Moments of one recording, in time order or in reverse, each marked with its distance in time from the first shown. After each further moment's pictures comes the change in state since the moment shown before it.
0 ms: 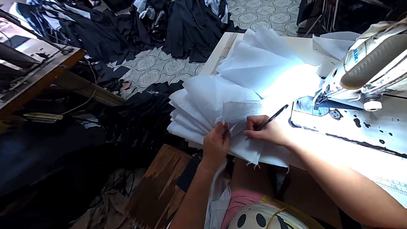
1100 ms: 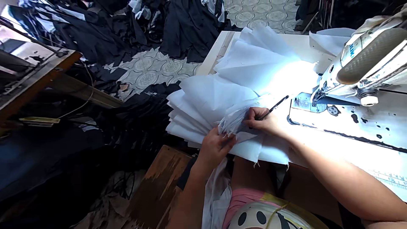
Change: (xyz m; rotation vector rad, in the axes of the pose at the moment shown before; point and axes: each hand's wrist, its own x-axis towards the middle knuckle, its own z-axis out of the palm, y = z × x) left_hand -0.005 -0.017 -0.011 -0.148 -0.150 0.170; right_hand 0.005 0.007 -0.006 0.147 0.162 0.132
